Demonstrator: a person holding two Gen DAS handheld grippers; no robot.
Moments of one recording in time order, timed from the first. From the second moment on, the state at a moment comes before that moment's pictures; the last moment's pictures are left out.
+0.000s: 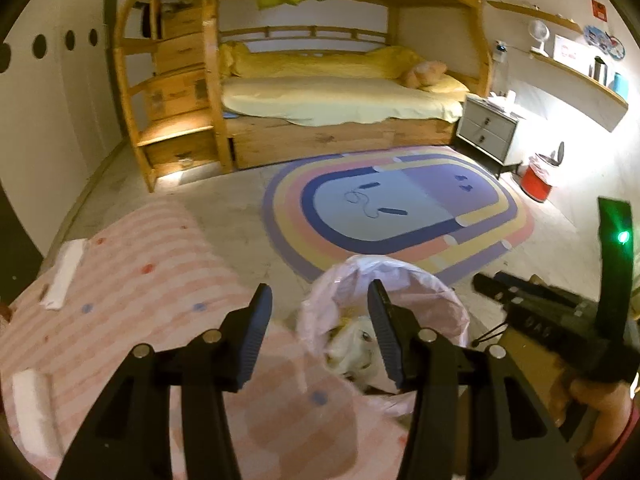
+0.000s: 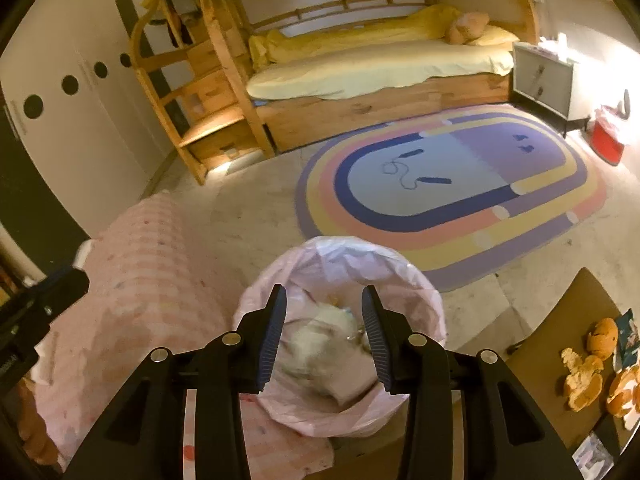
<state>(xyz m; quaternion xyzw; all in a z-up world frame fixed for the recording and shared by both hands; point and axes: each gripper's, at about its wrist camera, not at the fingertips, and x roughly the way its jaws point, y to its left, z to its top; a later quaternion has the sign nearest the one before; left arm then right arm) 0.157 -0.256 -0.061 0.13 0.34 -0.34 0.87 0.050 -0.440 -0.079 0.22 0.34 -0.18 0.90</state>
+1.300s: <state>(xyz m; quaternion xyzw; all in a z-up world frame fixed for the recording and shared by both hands) 0.298 0.127 -0.077 0.00 0.37 0.06 0.93 0.375 -0.087 -0.085 -0.02 0.42 0.10 0.90</state>
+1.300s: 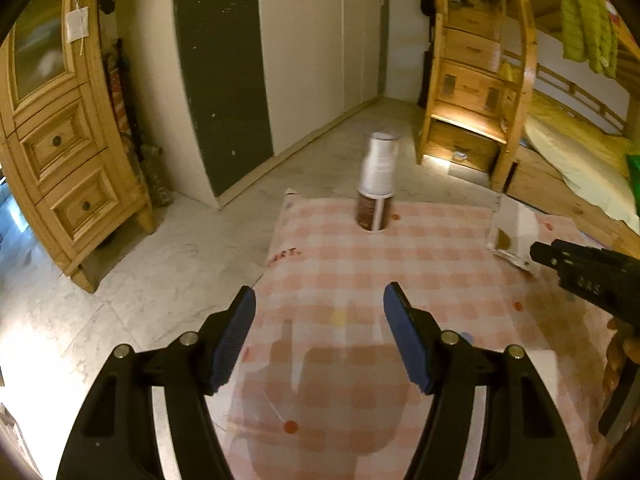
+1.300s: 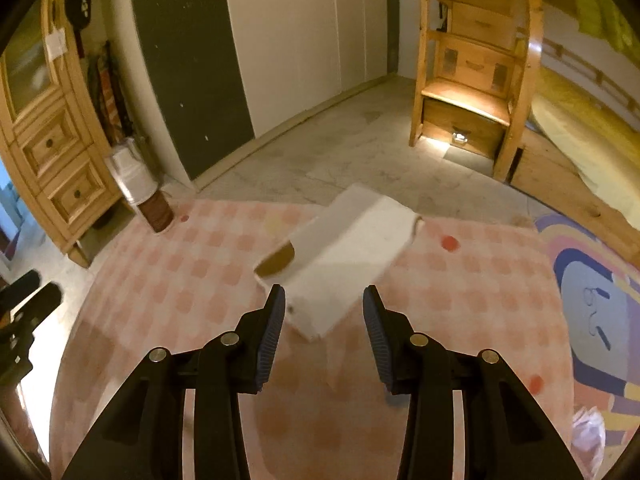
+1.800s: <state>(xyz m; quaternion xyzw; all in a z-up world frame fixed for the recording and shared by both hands) 0.284 0.122 -0.071 -0.02 0.38 0.01 0.92 0.343 -0.093 -0.095 -0.07 0.45 0.09 0.89</state>
